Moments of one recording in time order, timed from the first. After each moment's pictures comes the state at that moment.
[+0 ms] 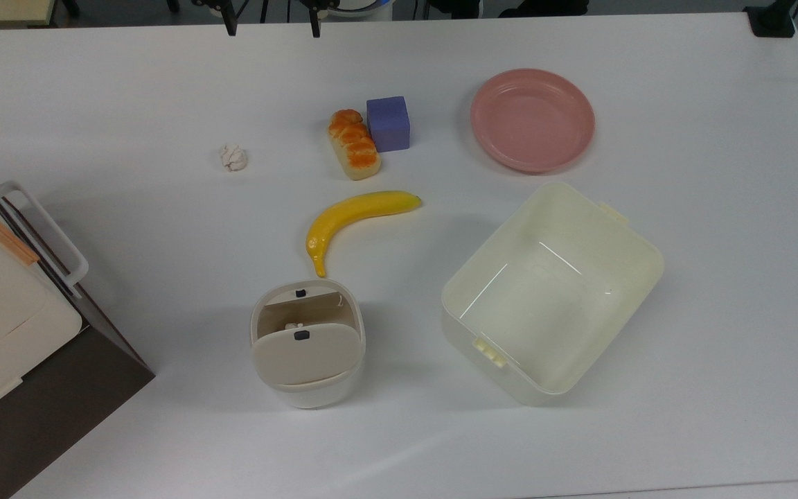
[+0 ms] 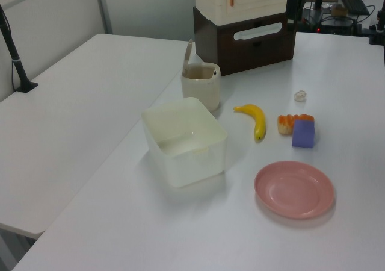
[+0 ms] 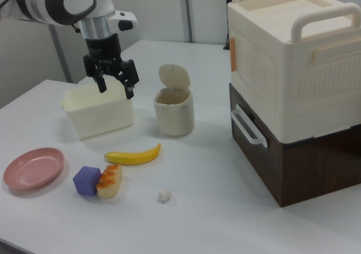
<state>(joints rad) 0.27 -0.04 -0.34 -1.68 -0.01 1.67 -0.05</state>
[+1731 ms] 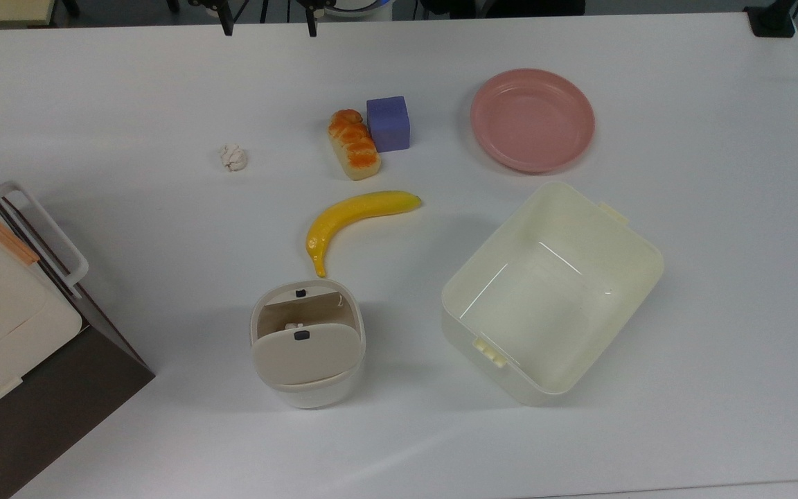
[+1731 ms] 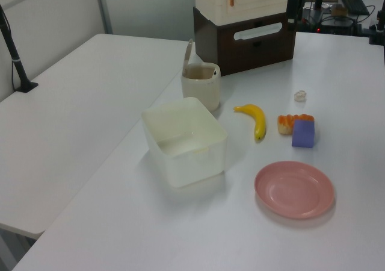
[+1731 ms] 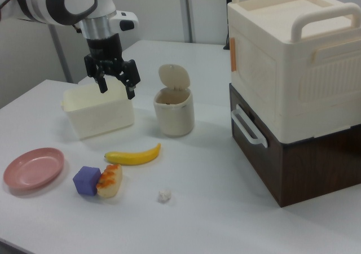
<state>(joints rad) 0.27 -0.04 -0.34 -1.68 -0.01 1.67 -0.07</state>
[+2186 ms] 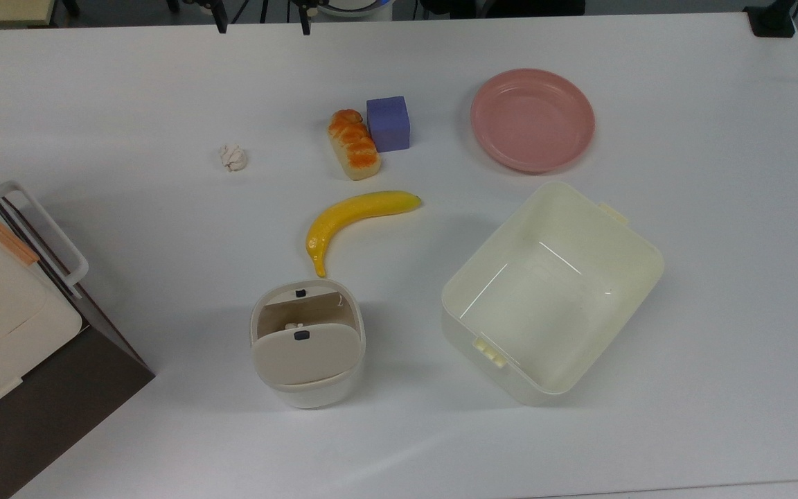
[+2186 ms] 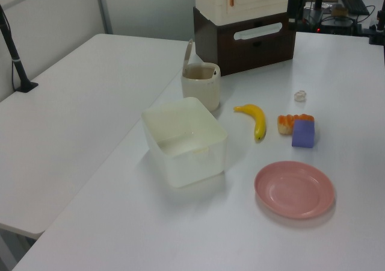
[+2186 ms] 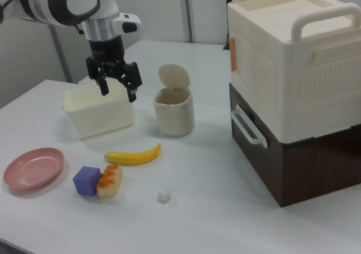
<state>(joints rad) 0.25 -0.04 -0.34 -1.68 -0.01 1.65 -0.07</state>
